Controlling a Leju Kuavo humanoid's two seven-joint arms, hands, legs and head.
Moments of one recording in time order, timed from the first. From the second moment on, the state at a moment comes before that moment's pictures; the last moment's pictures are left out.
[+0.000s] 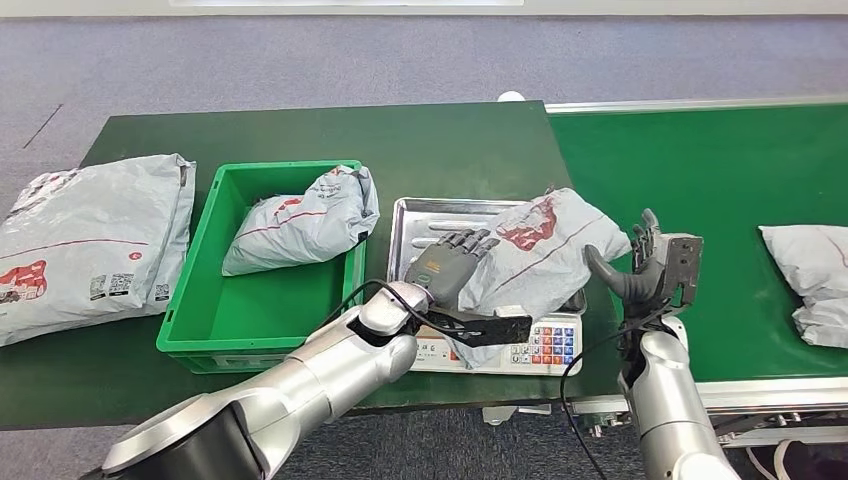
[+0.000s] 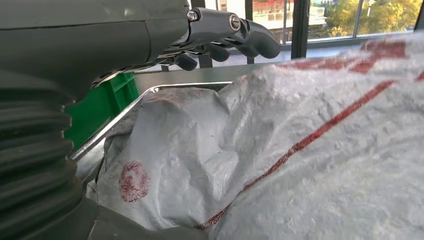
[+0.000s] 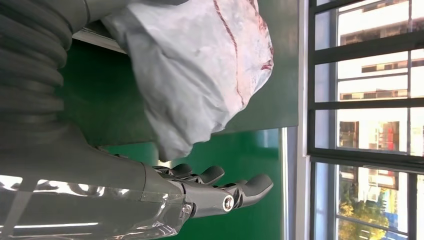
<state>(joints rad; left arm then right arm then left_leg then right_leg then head) -0.89 -0.36 -1.12 -0.34 -0.62 0.25 0.07 -0.47 -0.04 -0.14 -0.78 0.05 0.04 -0.45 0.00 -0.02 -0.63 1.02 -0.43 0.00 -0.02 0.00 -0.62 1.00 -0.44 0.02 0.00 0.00</state>
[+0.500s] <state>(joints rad) -0.90 -0.36 -1.25 -0.37 -0.75 -0.04 -0.03 -0.56 -0.04 -0.08 -0.65 0.07 0.06 -0.49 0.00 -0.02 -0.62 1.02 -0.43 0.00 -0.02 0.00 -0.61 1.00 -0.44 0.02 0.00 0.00</state>
